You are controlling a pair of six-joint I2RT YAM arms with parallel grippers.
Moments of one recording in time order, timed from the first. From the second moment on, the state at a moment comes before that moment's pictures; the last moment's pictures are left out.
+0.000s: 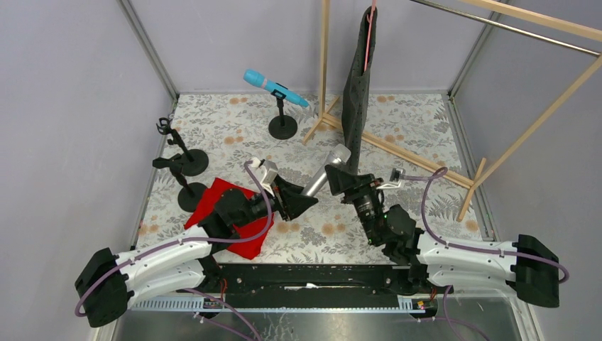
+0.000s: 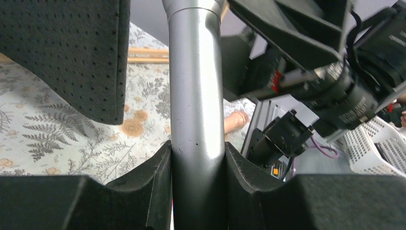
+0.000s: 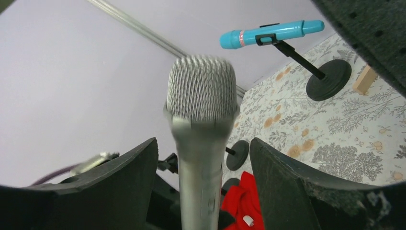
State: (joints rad) left arm -0.90 0.88 0.41 0.58 0.24 -0.48; right arm 1.24 0.91 0.40 0.84 0.84 0.76
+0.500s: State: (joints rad) left arm -0.90 0.91 0.41 0.57 0.31 -0.47; right arm 1.12 1.01 0.38 0.89 0.63 0.95
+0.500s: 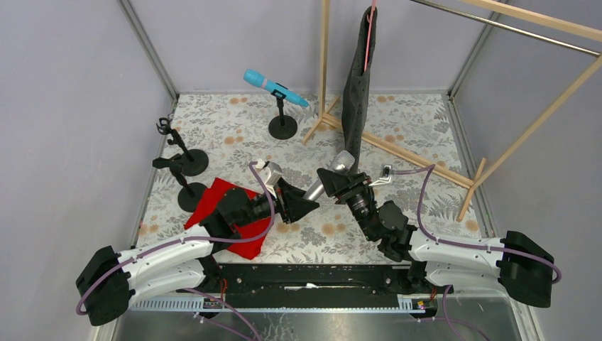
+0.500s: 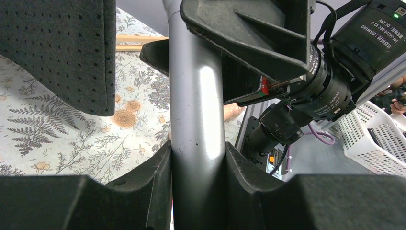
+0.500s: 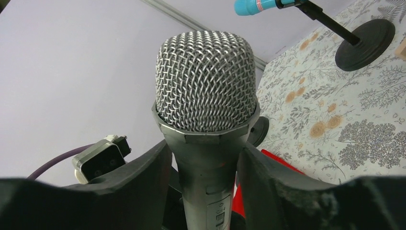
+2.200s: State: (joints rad) left arm -0.77 1.02 0.68 -0.65 -1.16 -1.10; right arm 1.11 0.64 0.26 0.56 0.78 0.81
